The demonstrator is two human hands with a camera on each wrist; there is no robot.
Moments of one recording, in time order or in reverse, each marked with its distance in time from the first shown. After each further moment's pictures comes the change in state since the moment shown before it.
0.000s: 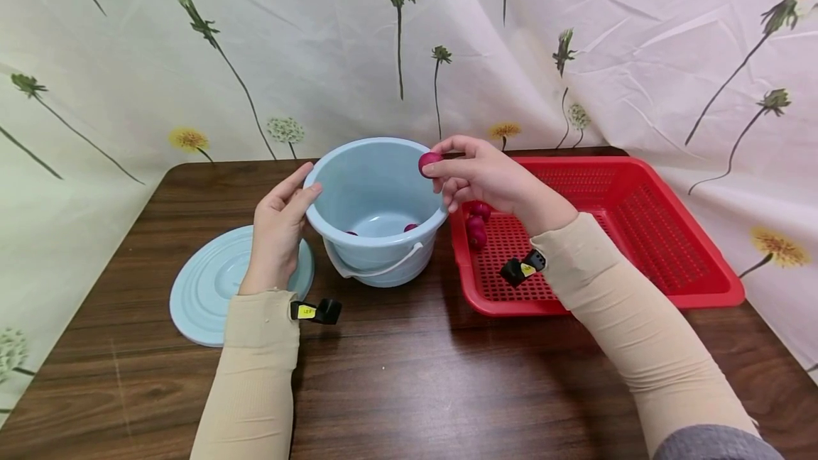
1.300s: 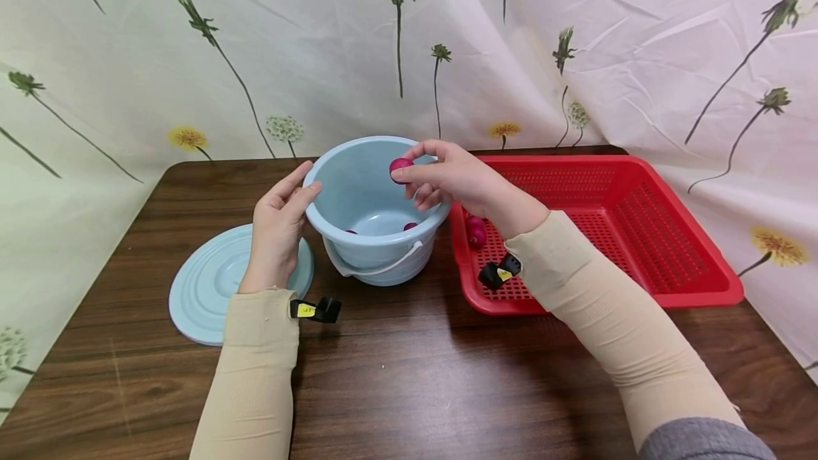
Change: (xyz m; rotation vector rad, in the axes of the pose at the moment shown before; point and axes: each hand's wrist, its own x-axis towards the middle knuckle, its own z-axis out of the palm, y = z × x) left_hand 0.000 0.000 0.000 0.002 0.001 -0.010; right_hand 0.013 -0.006 0.032 -0.123 0.035 0.078
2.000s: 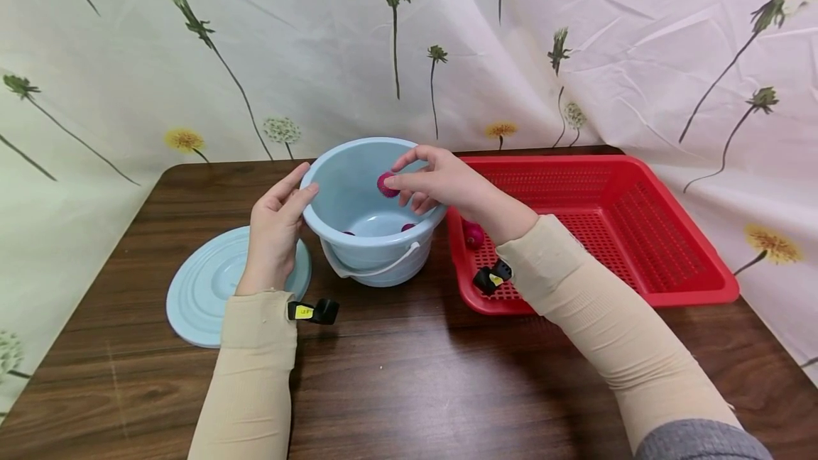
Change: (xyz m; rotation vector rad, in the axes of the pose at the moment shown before) left_hand -0.001 0.001 0.001 0.001 0.012 -0.002; right_hand 0.001 0.003 0.007 -0.153 0.051 -0.001
